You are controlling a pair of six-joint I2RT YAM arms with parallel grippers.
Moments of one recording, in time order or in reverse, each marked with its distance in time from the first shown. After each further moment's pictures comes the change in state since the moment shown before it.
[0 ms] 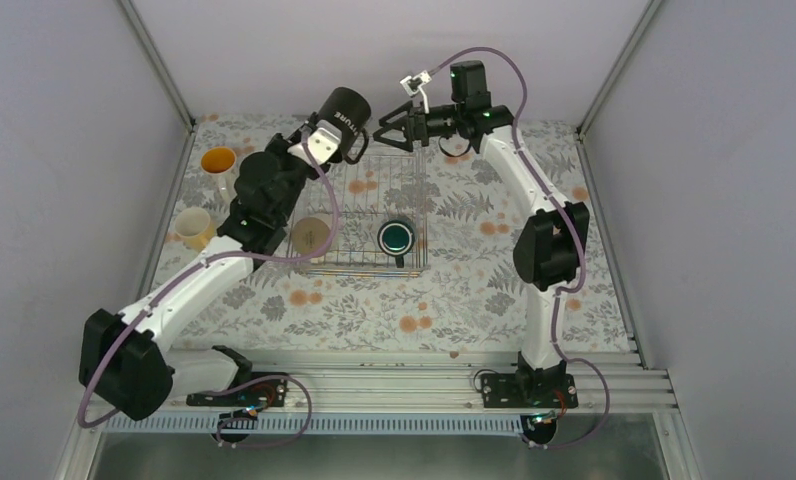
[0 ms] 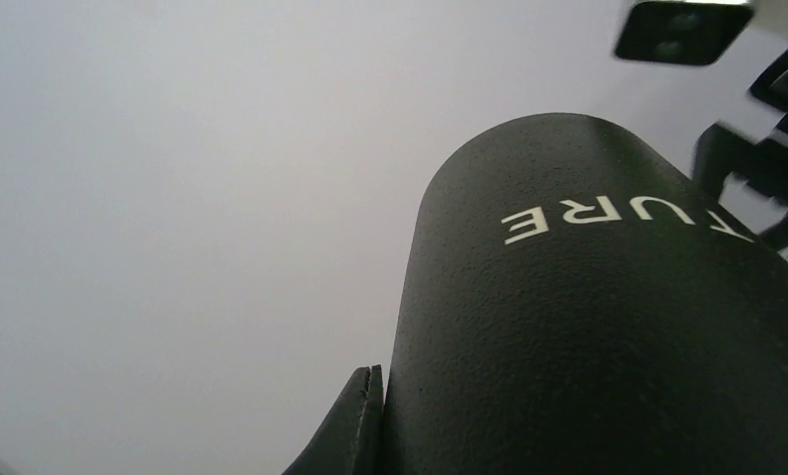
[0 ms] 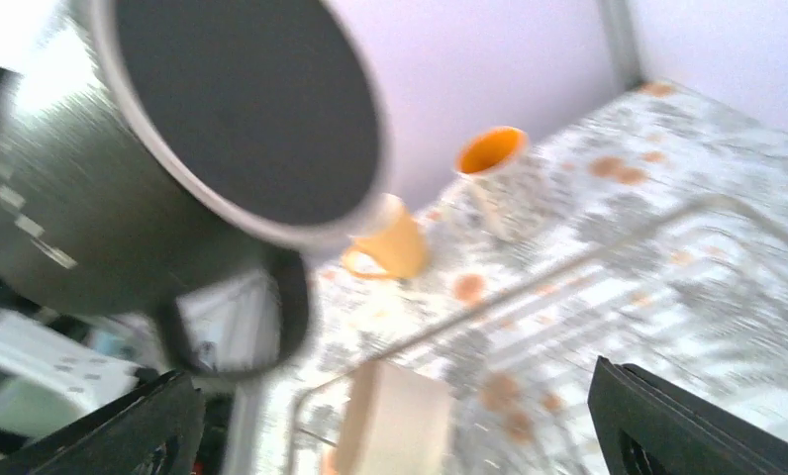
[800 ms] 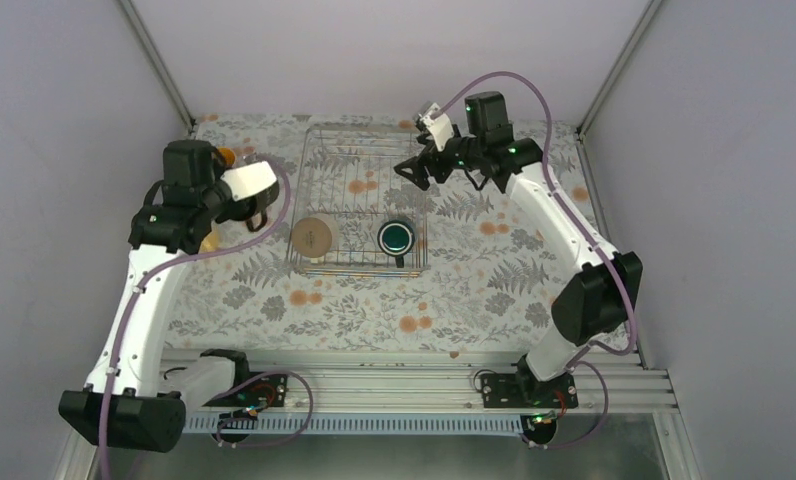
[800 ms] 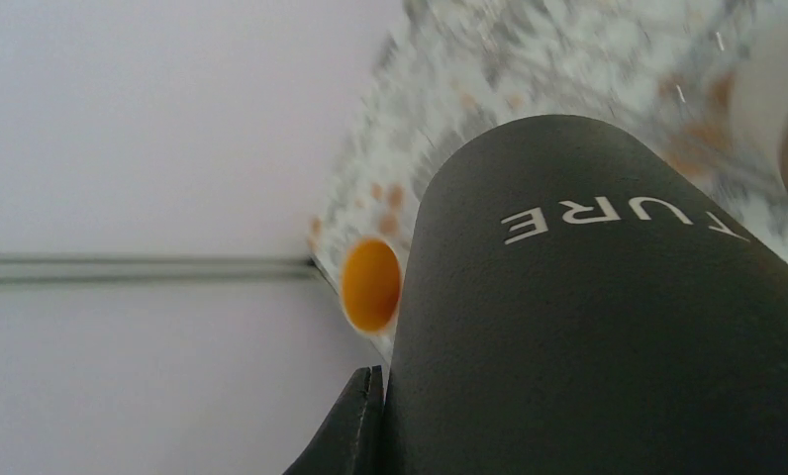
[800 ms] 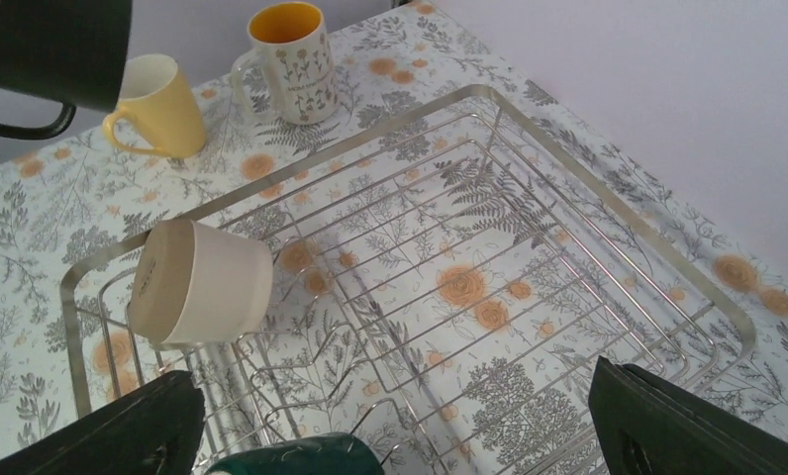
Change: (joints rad) left arm 0.374 -0.167 0.296 -1.164 0.119 0.391; right arm 0.040 -0.411 -0.420 -0.117 0.650 -0.367
